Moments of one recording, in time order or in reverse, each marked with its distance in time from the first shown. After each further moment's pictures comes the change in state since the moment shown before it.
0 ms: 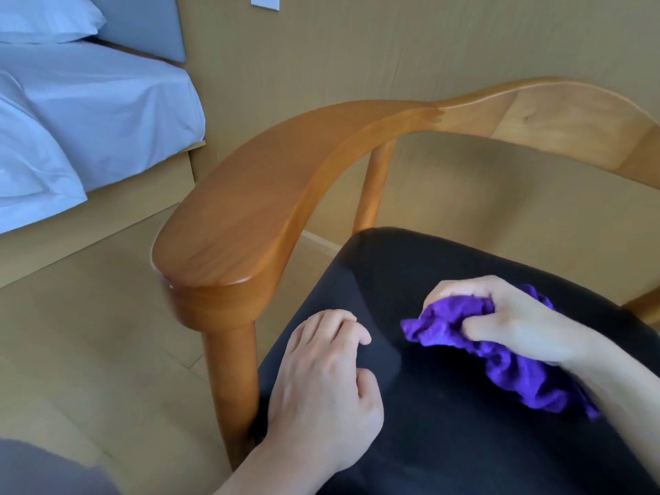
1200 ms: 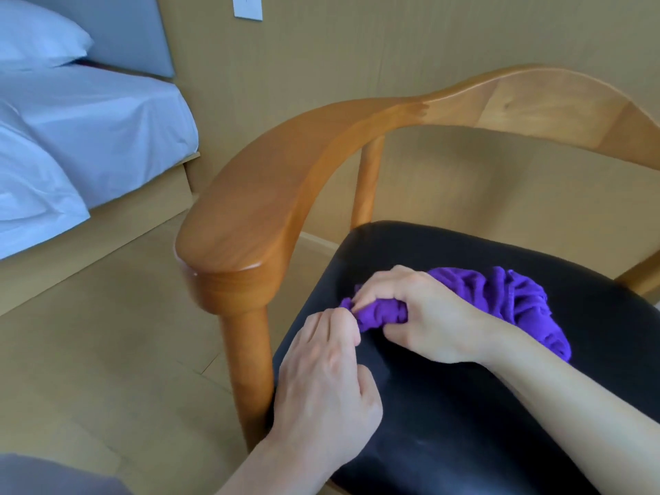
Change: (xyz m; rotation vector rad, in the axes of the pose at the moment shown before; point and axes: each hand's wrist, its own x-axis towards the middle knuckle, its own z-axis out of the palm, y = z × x) left_hand -0.009 0.000 -0.012 0.063 0.010 0.048; right_hand 0.031 -0.032 0.067 -0.372 0.128 -0.208
